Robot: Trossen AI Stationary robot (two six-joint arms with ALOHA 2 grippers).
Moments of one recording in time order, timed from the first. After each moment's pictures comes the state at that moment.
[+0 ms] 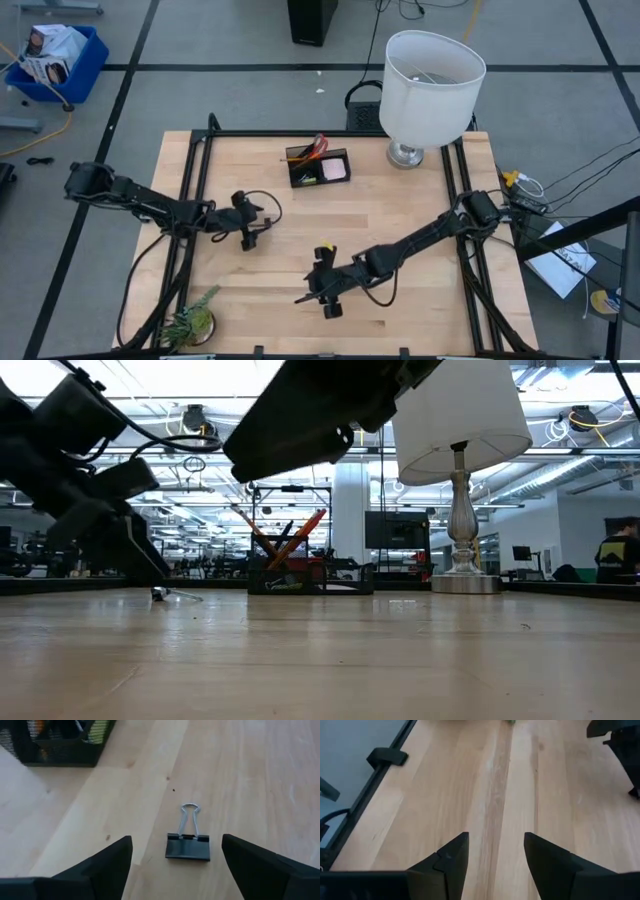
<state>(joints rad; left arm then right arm) -0.13 1.07 0.16 0.18 -0.35 -0.20 0.41 1.98 1.36 -0.08 0.18 0.16</state>
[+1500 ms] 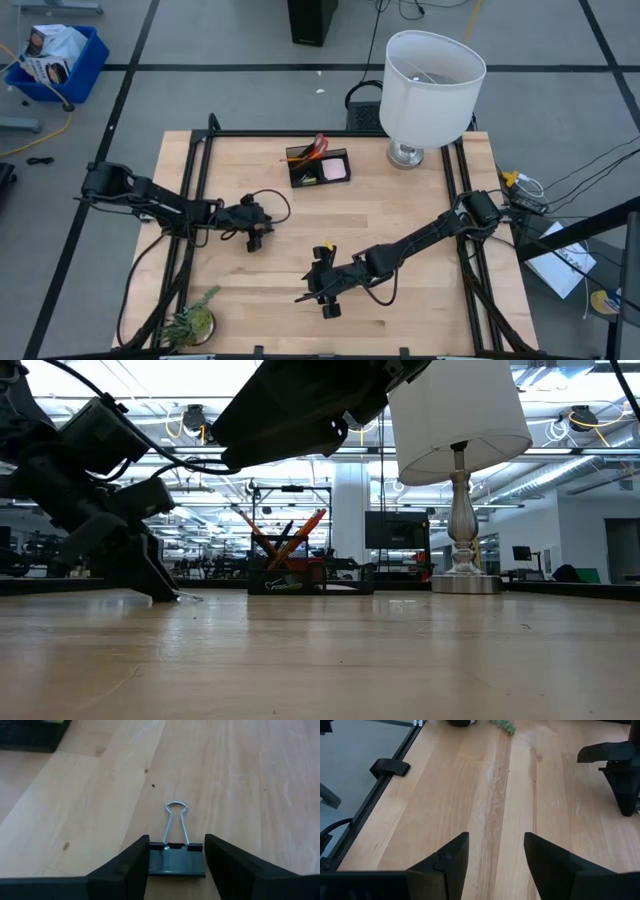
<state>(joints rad) -0.04 1.33 0.16 0.33 -0.15 -0.20 0.41 1.98 1.36 -0.05 0.19 0.15</state>
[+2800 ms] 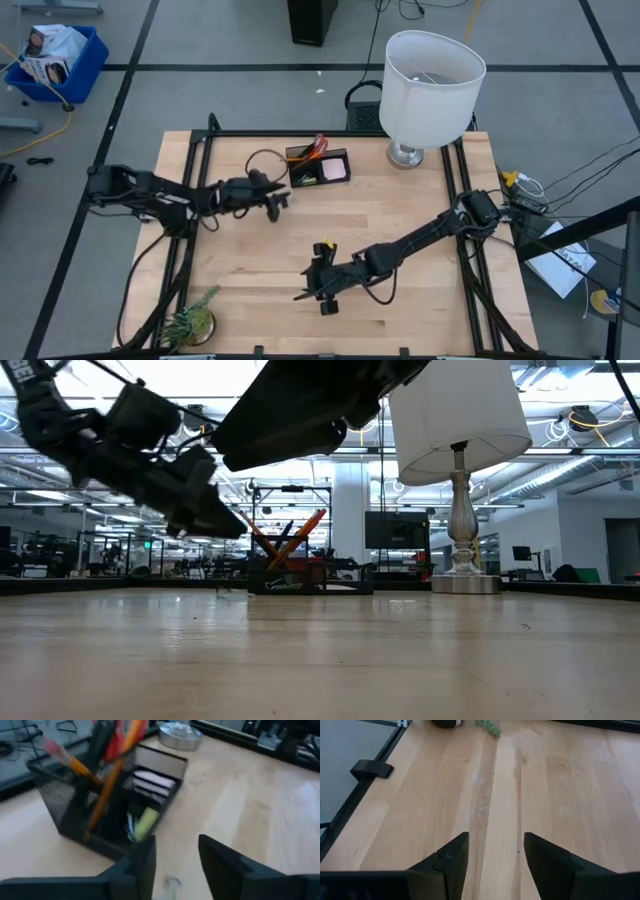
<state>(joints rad) 0.20 1.34 0.28 0.66 -0.20 -0.27 0.41 1.98 1.36 -0.05 0.24 0.13</state>
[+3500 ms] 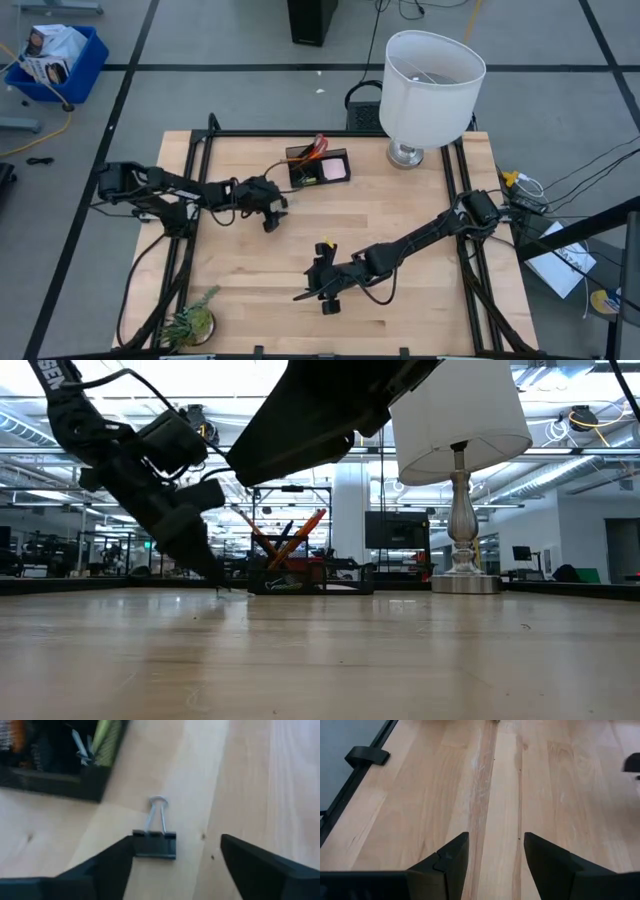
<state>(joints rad) 0.23 1.44 0.40 0.28 0.01 -0.07 0.41 1.98 1.36 -0.10 0.23 0.15</state>
